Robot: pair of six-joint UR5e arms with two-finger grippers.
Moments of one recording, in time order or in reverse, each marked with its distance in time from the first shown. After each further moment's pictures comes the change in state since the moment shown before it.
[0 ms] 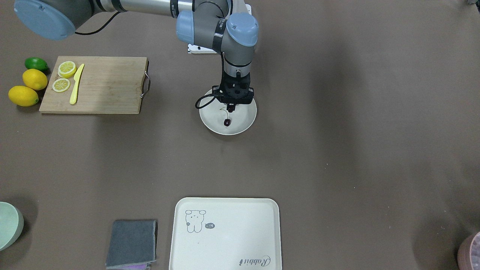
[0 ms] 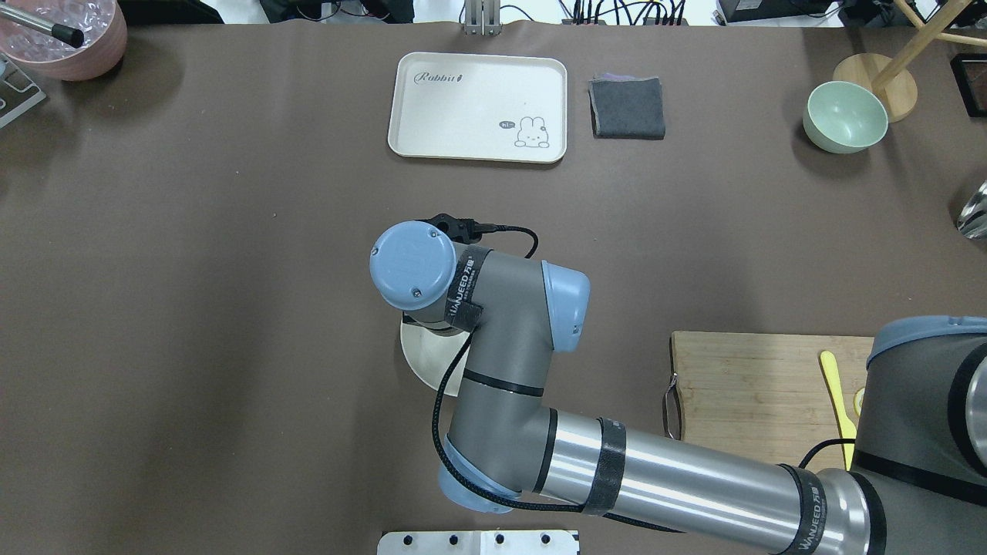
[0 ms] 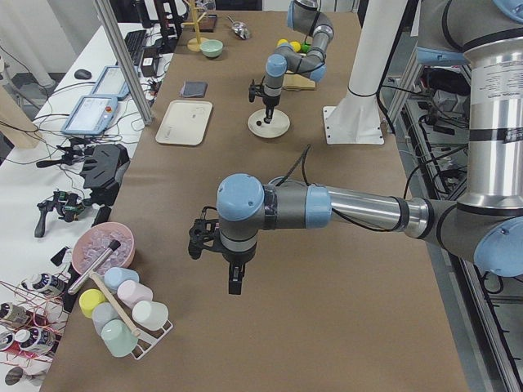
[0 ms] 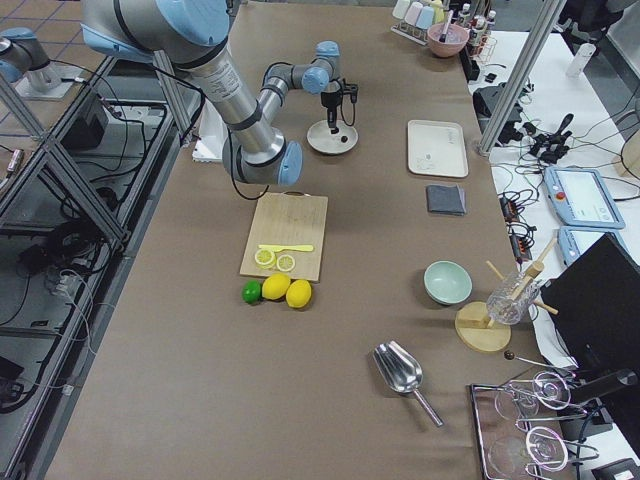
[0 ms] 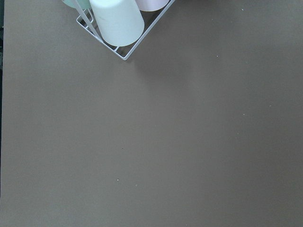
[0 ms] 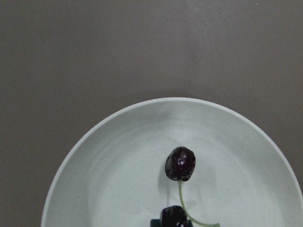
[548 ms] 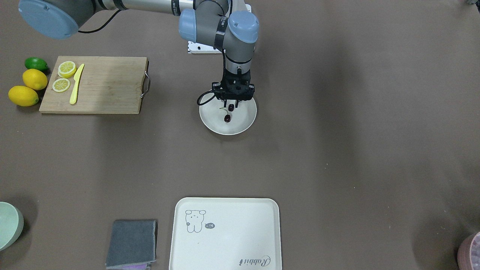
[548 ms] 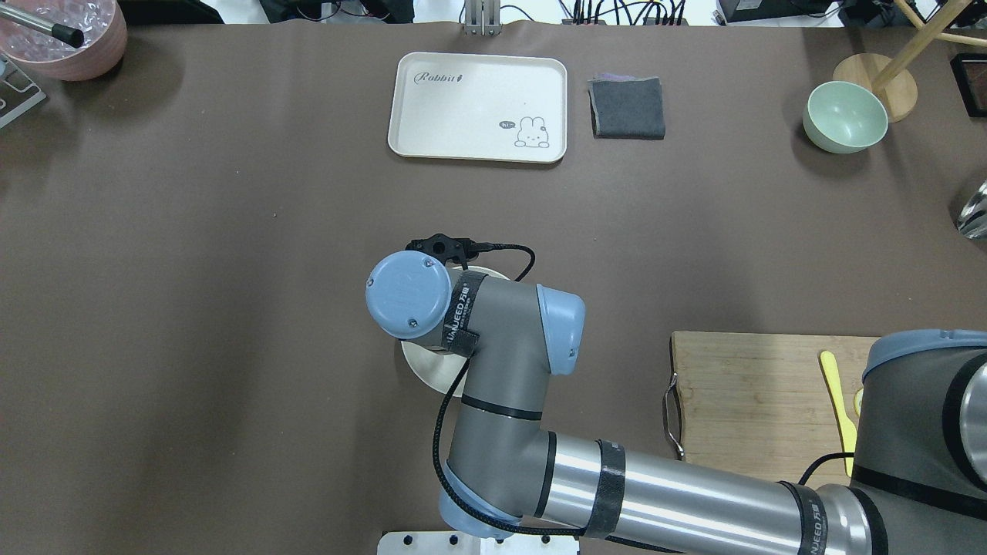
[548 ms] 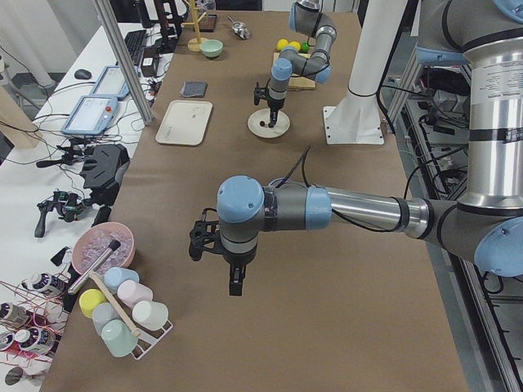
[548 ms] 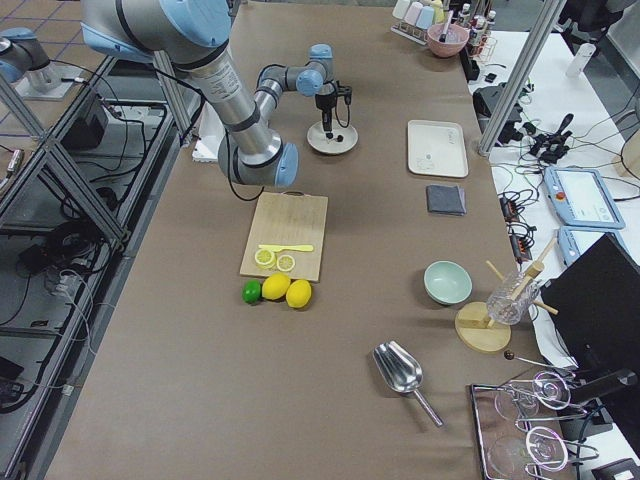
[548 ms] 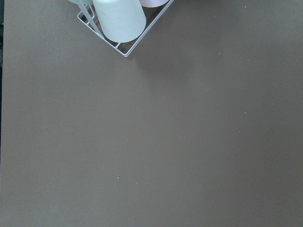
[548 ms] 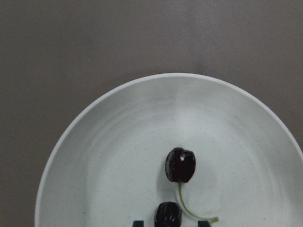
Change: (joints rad) left arm 0.002 0.000 0.007 -0.001 0.000 -0.001; right arm -0.034 -0.011 0.009 0.001 -0.041 0.009
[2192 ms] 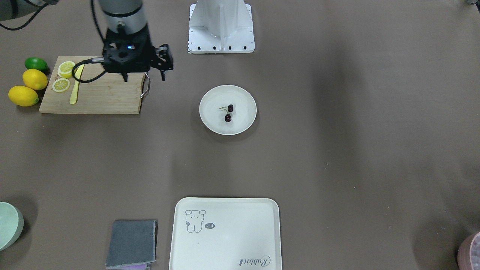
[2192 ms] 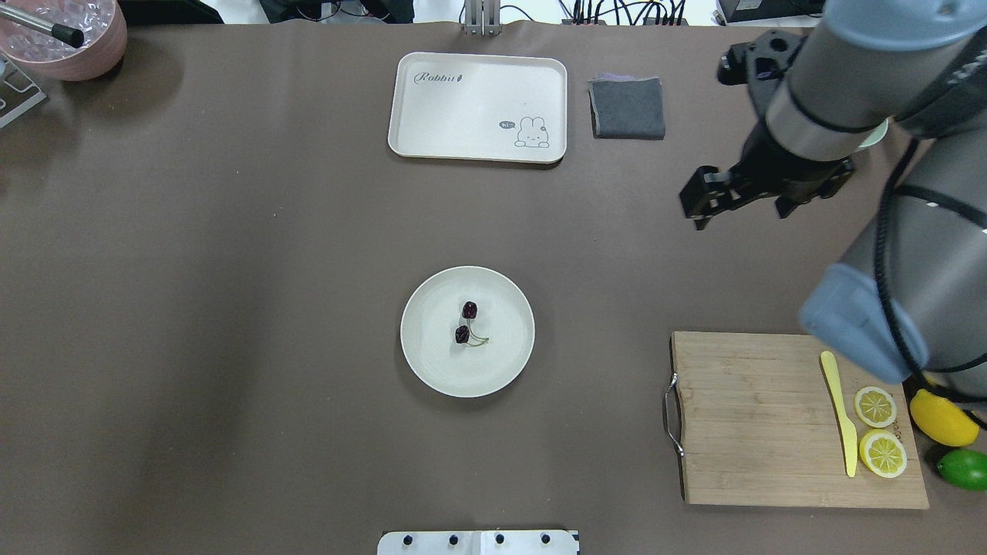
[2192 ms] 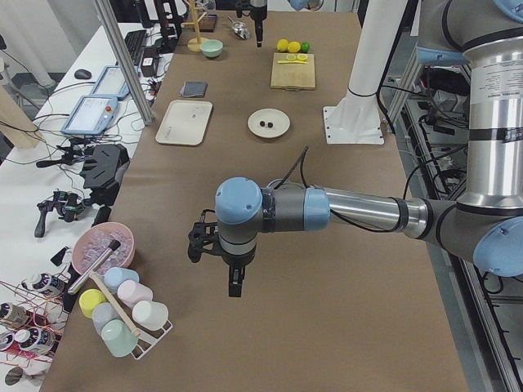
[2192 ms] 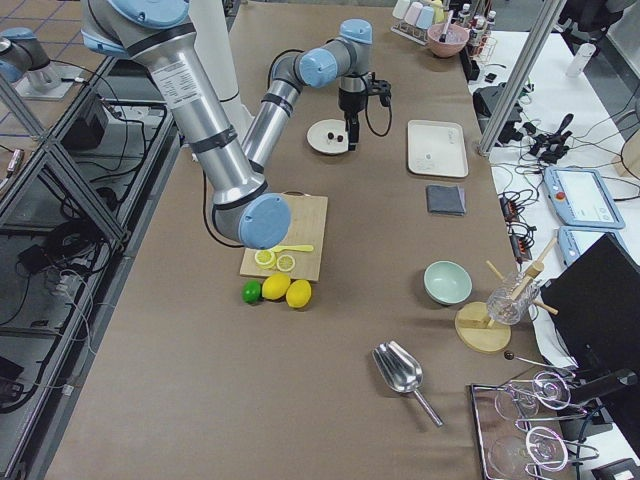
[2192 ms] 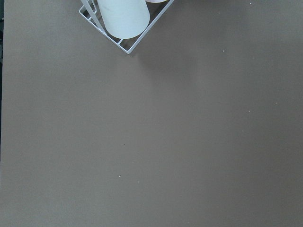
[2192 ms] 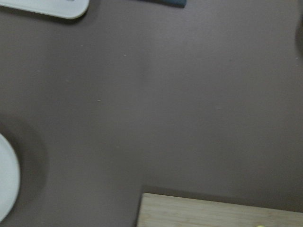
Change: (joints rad) left arm 0.000 -0.005 0.007 0.002 0.000 0.004; right arm 0.573 -0.457 0.697 -0.434 0.421 -0.661
